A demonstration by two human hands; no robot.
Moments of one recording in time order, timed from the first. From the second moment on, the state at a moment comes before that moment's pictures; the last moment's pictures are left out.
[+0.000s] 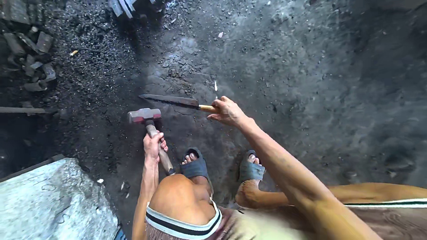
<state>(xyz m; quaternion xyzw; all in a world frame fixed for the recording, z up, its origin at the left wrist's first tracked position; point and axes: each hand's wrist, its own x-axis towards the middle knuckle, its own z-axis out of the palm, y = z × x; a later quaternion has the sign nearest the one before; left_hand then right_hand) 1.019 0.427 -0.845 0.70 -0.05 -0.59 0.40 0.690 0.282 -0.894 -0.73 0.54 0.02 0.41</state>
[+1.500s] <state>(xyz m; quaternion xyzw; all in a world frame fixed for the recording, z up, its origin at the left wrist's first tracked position) 0.982 0.373 -0.841 0.82 -0.39 -0.36 0.22 0.771 0.272 -0.951 -0.79 0.57 -0.04 0.21</state>
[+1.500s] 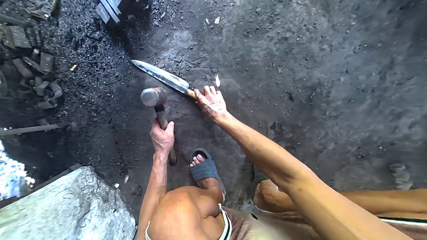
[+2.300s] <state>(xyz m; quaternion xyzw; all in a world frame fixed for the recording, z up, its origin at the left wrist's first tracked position) 0.948 0.274 -0.828 0.78 -0.58 -0.24 0.04 0.762 0.304 -0.942 -0.81 0.56 -0.01 0.17</state>
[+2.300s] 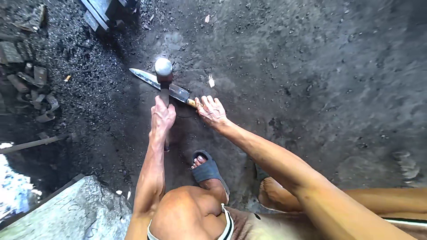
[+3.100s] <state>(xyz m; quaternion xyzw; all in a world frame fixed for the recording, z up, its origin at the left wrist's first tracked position) 0.949 0.250 -0.794 0.80 -0.53 -0.27 -0.01 0.752 0.315 -0.944 -0.80 0.56 -0.01 0.21</state>
